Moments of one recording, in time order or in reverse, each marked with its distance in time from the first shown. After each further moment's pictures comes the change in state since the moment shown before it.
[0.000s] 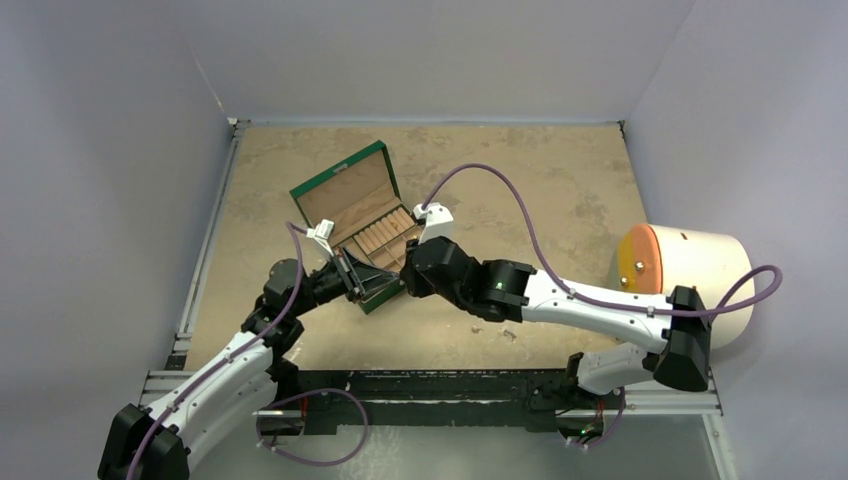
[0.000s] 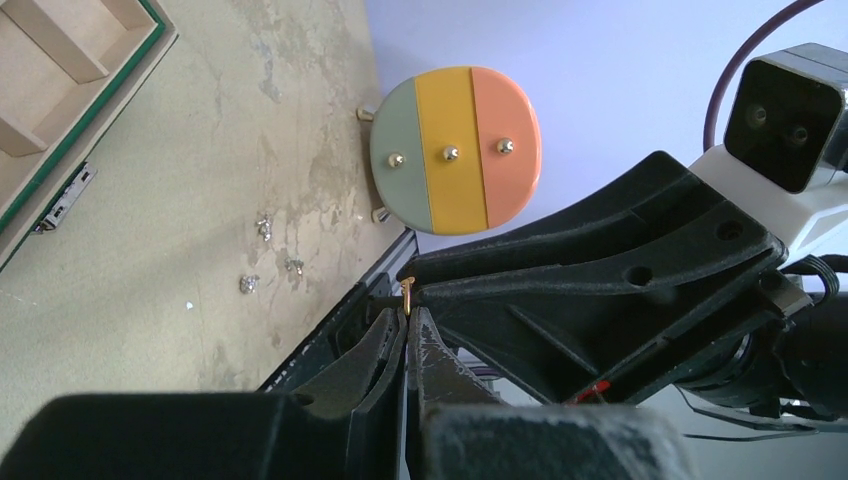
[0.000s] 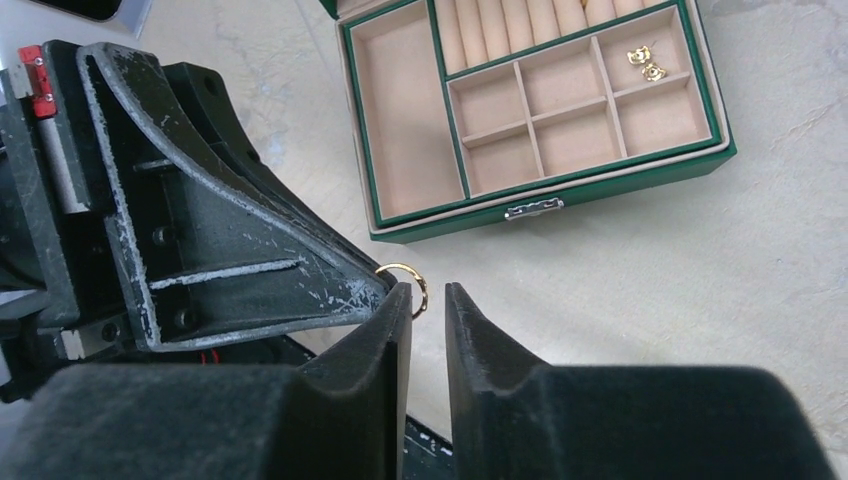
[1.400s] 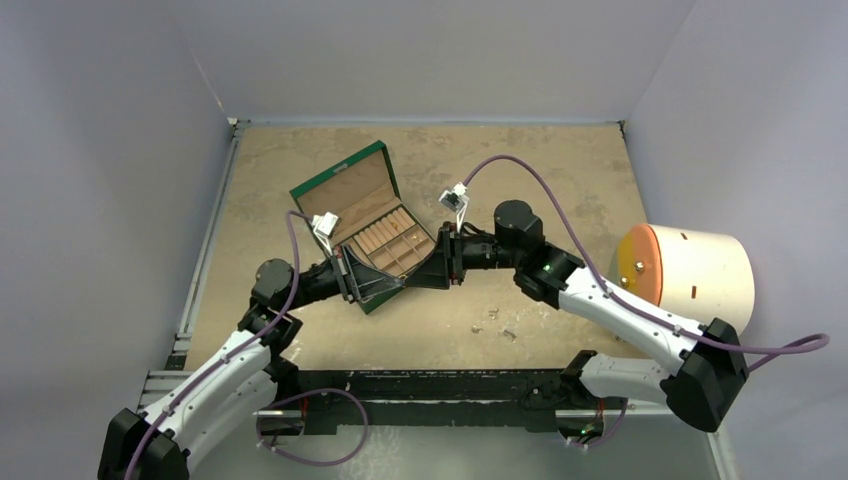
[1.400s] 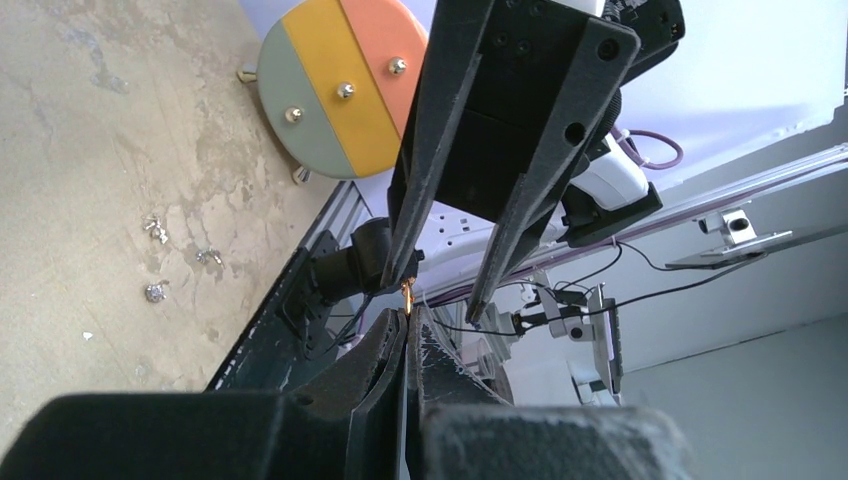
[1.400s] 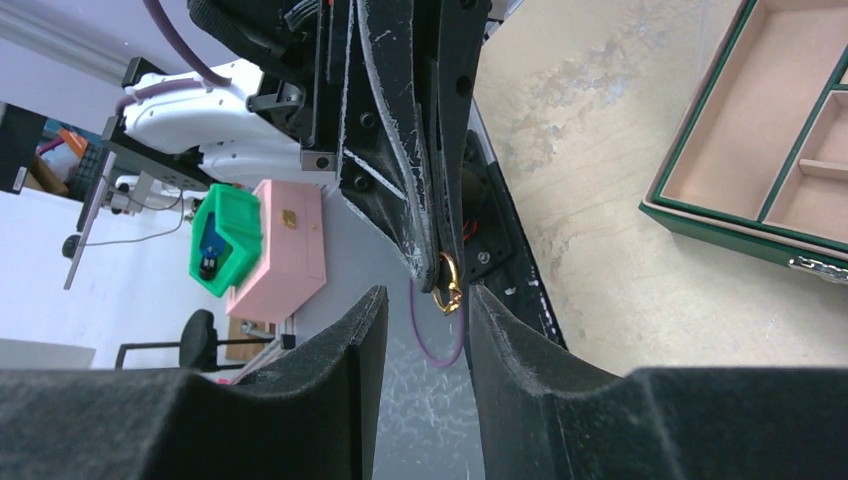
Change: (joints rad) left arm 0.000 -0.014 0.050 0.165 0.217 0.035; right arm -0.415 -0.208 -0.279 0.488 -1.146 0.006
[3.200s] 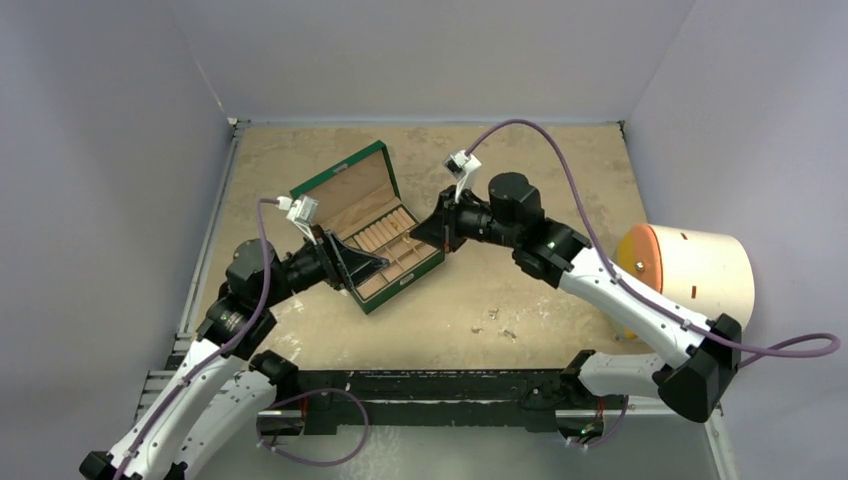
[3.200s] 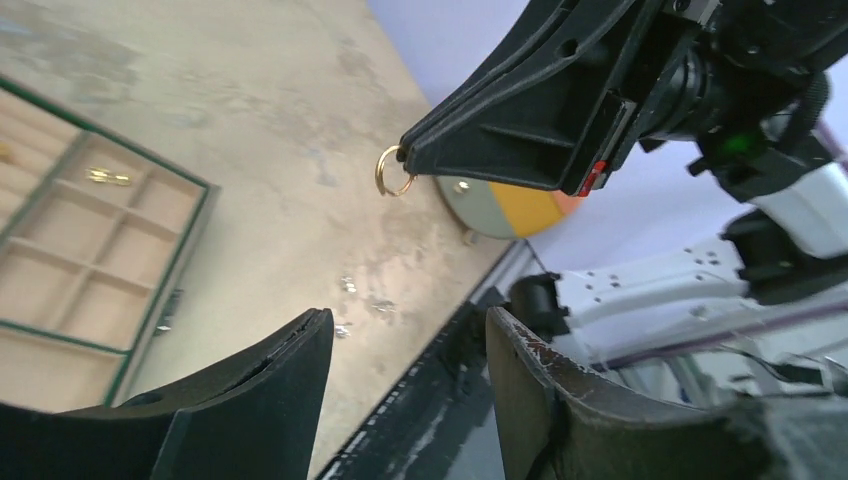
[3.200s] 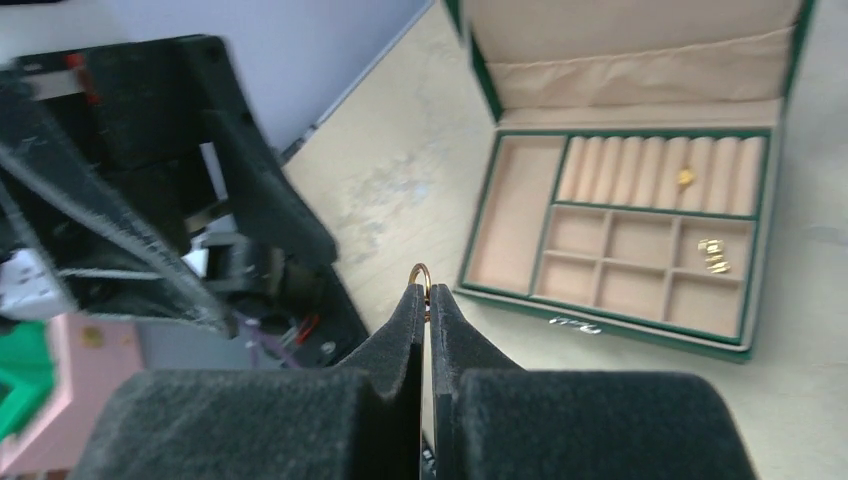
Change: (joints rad) left arm -0.001 -0.111 0.337 -0.654 -0.229 0.445; right arm -0.003 0.051 0.239 -0.256 0.332 -0.243
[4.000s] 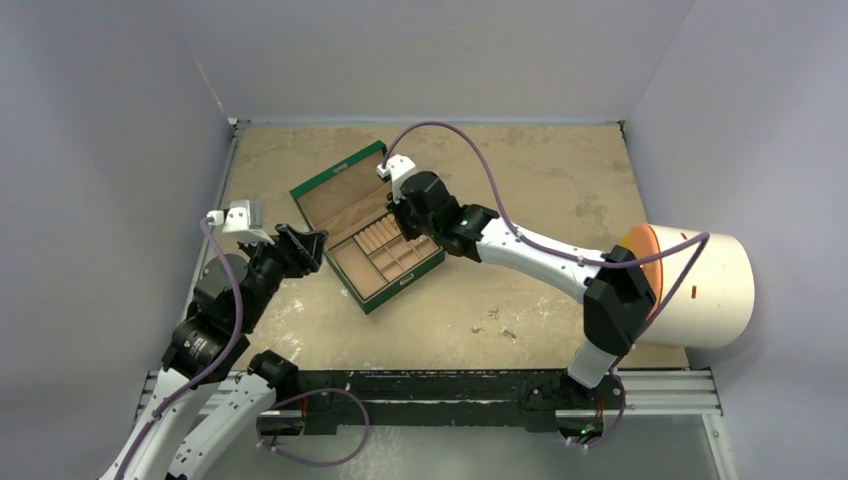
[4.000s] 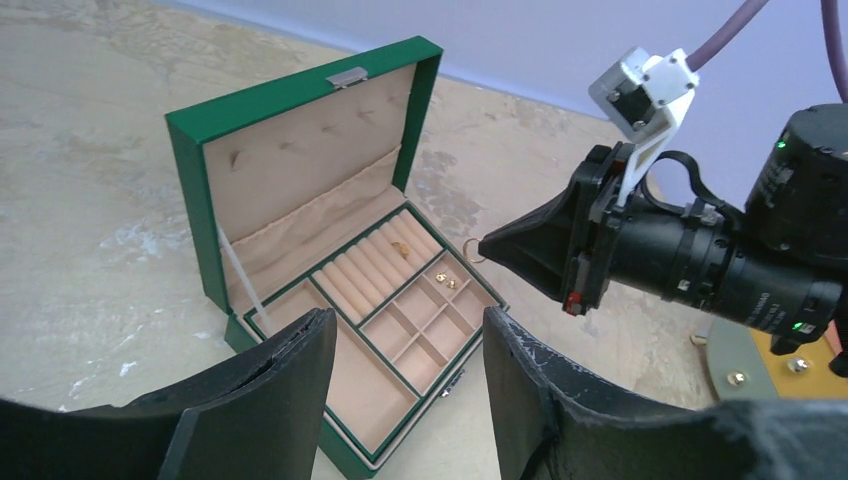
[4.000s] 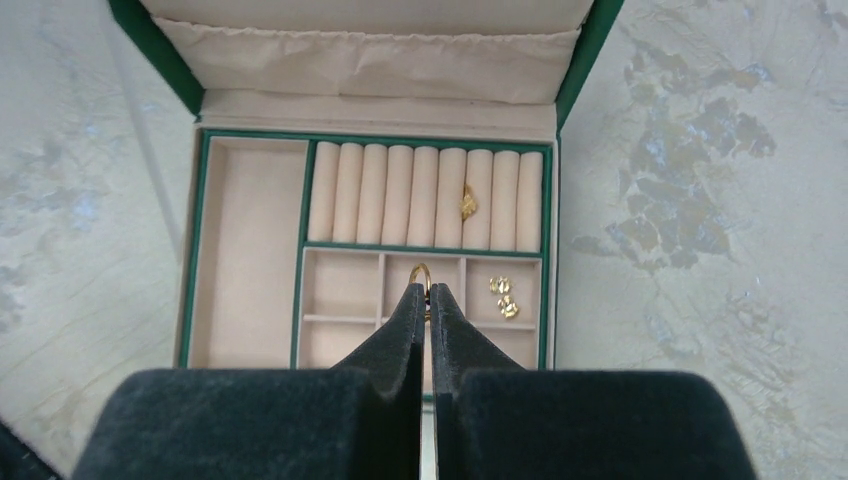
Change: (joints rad) left arm 0.000 -0.126 0.161 -0.364 -0.714 0.307; right arm 0.104 0.463 0.264 -0.091 0.533 -0.351
